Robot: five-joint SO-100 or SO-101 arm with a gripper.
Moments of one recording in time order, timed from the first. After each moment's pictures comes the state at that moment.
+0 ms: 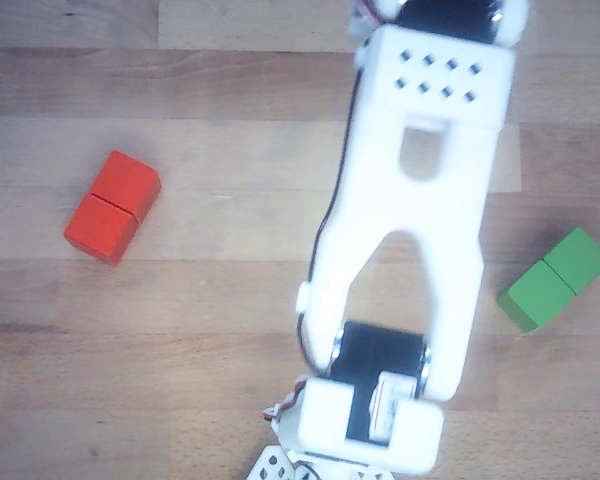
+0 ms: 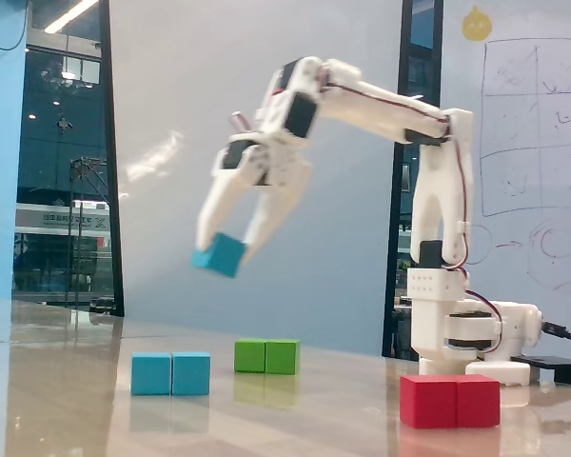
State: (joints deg) arm 9.8 89.4 79.2 81.3 -11.9
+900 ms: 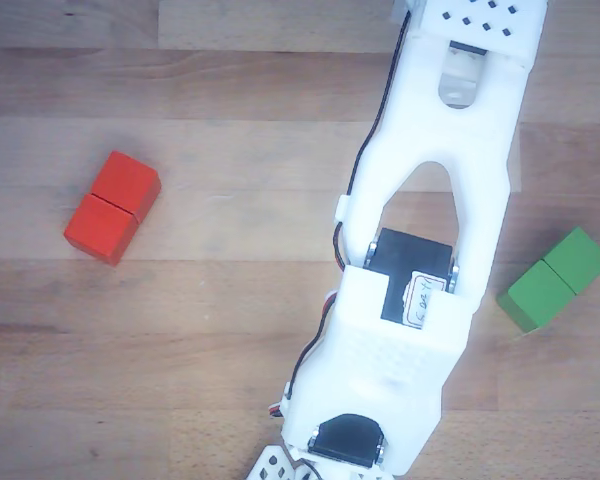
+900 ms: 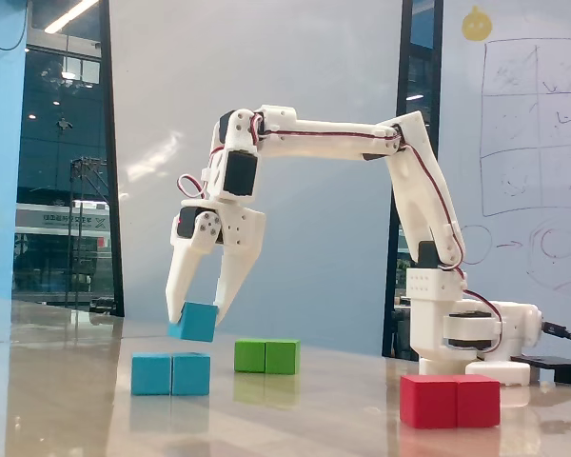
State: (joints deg) arm 12.9 70.0 70.9 81.3 -13.7
